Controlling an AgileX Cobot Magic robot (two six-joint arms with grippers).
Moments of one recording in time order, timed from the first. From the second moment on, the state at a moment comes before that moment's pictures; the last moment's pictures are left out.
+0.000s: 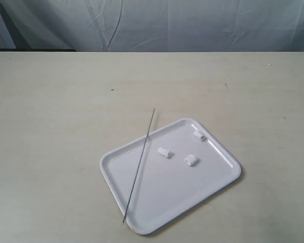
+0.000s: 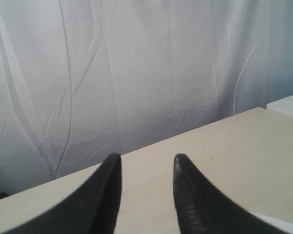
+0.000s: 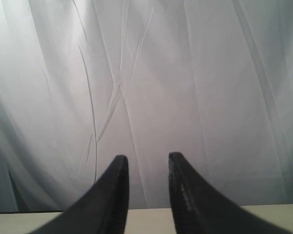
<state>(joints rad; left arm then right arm) 0.26 0.43 -0.50 1.75 -0.81 -1.76 0.06 0.14 -0.34 0.87 0.14 -0.72</state>
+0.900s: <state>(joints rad) 0.26 0.02 -0.22 1.75 -0.79 -1.76 0.06 0.01 -0.32 0.39 0.14 -0.72</state>
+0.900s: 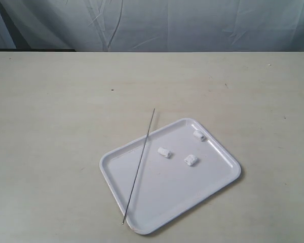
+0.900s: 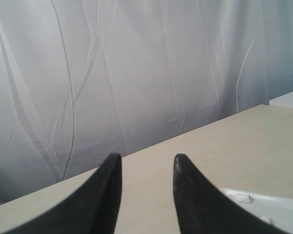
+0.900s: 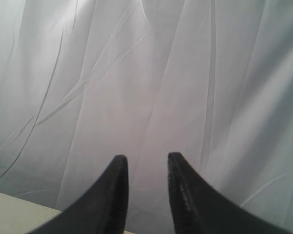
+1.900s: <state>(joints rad) 0.26 0.01 -0.02 1.25 -0.29 -1.44 0.06 0.01 -0.32 0.40 0.14 -0.72</state>
